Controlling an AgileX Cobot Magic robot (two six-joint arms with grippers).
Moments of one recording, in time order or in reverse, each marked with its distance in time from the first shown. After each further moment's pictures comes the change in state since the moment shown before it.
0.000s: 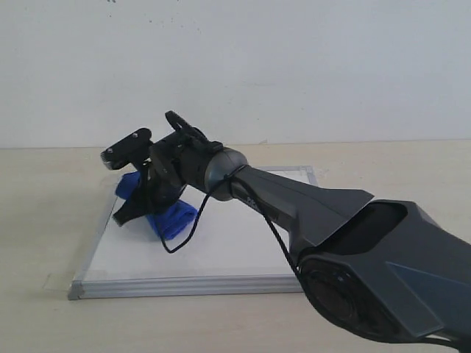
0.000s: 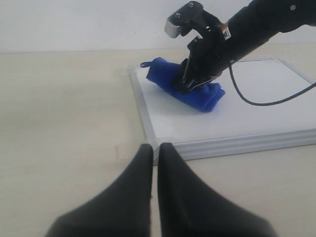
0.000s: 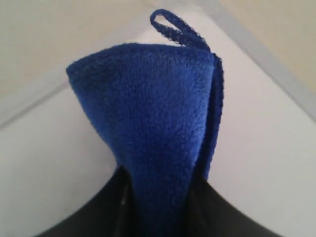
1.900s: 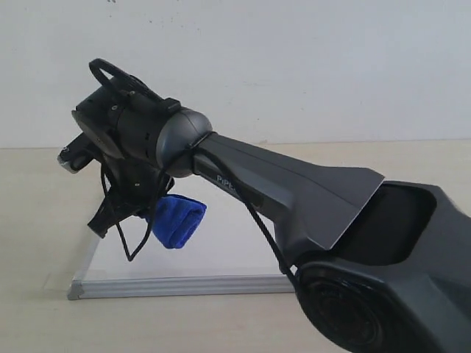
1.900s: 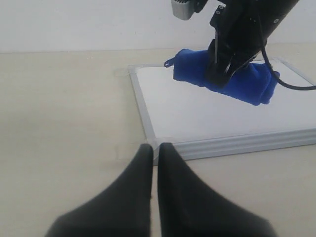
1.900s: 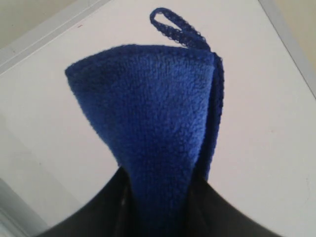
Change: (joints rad) left arm 0.000 0.000 0.000 0.000 0.000 0.000; right arm 0.154 -0.193 0.011 -0.181 0.478 0.034
